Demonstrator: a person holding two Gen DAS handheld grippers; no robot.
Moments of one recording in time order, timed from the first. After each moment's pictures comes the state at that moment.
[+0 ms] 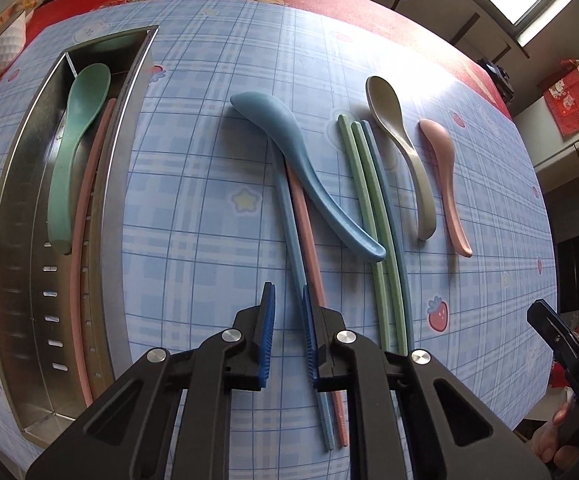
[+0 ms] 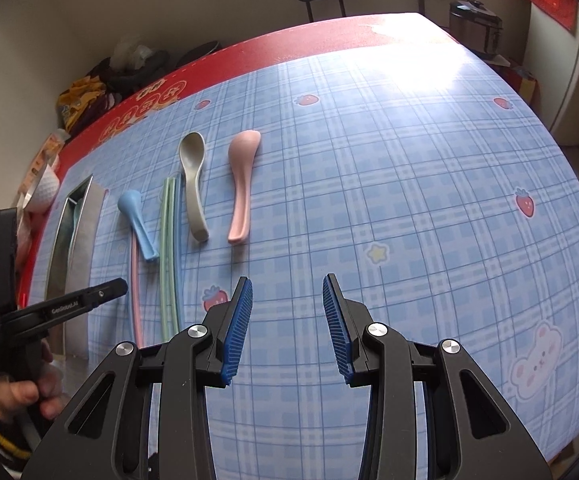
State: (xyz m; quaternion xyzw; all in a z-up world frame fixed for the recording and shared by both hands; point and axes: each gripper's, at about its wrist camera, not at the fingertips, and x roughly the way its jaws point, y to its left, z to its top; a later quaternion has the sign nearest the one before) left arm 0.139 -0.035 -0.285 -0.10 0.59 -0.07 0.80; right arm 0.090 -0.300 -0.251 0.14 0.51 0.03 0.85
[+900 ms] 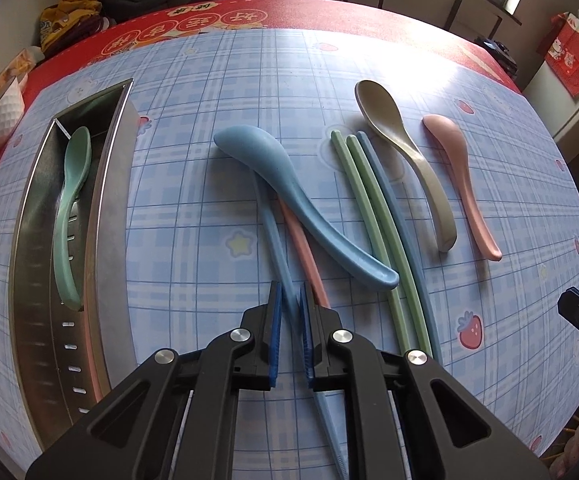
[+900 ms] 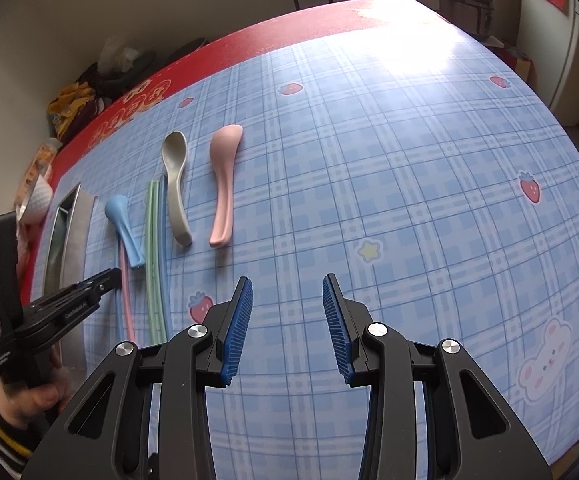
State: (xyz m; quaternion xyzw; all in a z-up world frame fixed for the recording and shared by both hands) left arm 0.155 -0.064 -0.291 0.00 0.56 -0.05 0.83; right arm 0.098 -0.308 -0.265 0.17 0.52 0.02 0.83
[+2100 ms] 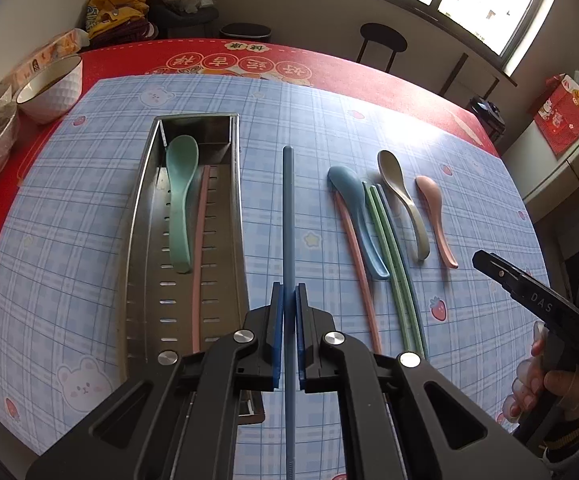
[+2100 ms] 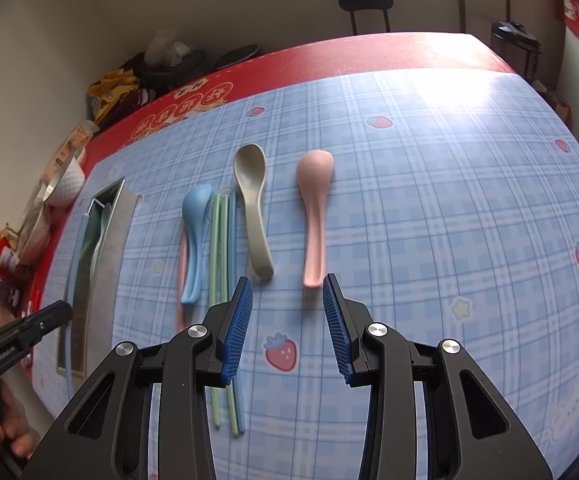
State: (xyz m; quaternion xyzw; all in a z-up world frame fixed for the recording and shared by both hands) left arm 0.087 0.025 -0.209 -0.08 0.51 -0.05 0.86; right arm 0.138 -0.241 -0.249 0.12 0.48 0.10 0.86
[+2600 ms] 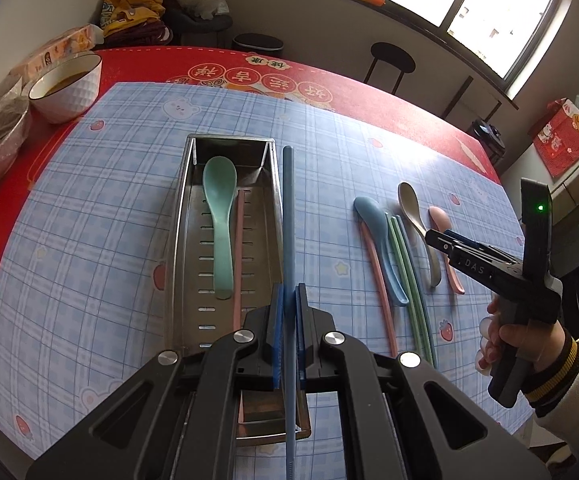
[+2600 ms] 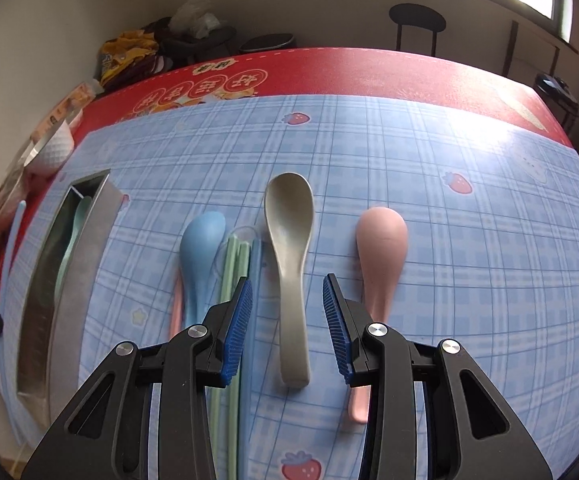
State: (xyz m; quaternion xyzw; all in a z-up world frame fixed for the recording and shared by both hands) left arm 0.099 0.069 -0.201 -0.11 0.49 -0.05 0.86; right arm 0.220 -0.185 -0.277 0.03 0.50 0.11 0.86
